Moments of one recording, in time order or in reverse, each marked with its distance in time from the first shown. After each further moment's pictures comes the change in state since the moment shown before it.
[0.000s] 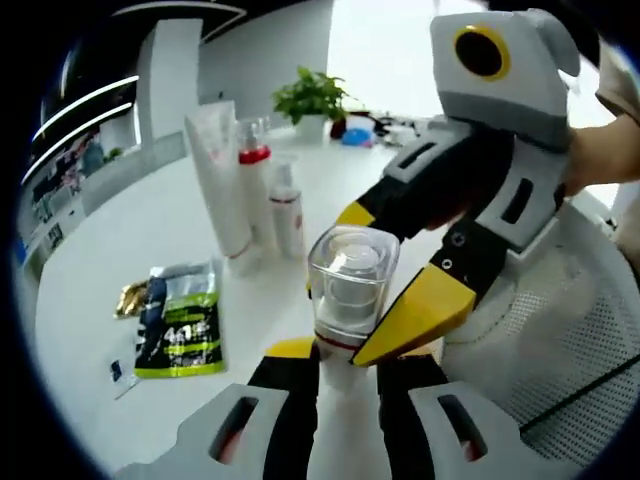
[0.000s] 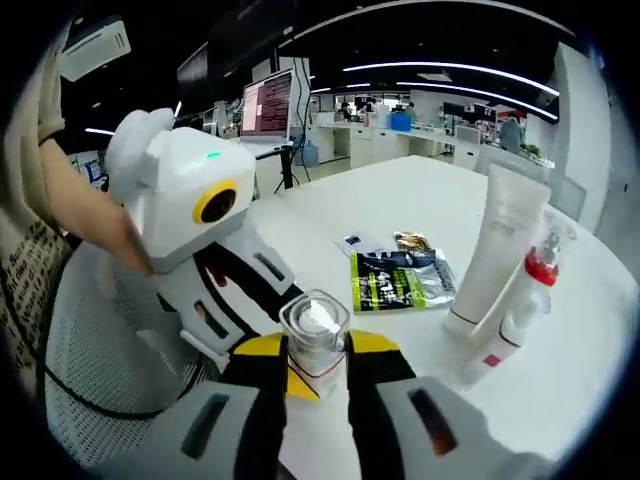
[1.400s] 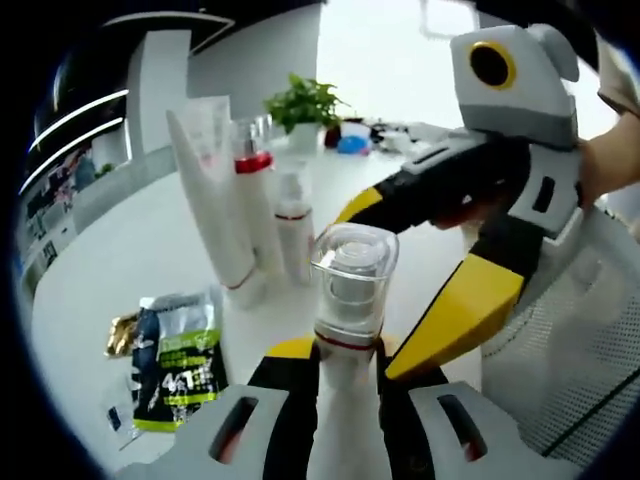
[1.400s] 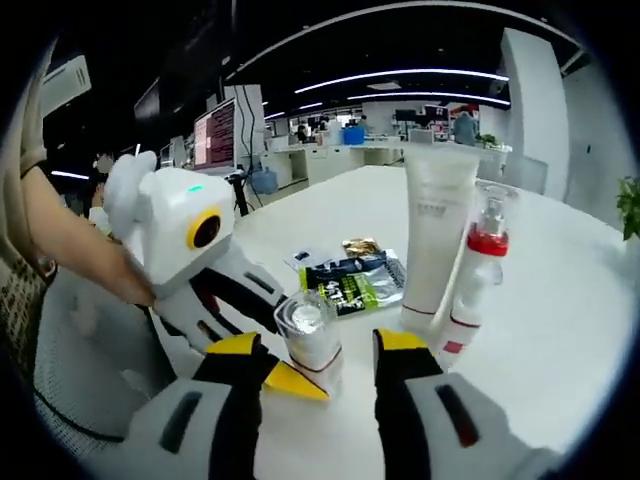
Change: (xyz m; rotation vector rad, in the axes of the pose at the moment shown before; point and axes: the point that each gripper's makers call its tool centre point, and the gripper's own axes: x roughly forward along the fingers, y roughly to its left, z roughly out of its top) left arm 0.040 0.025 0.021 0.051 -0.044 -0.031; right arm -0.014 -0.054 -0.006 0.176 -0.110 -0.168
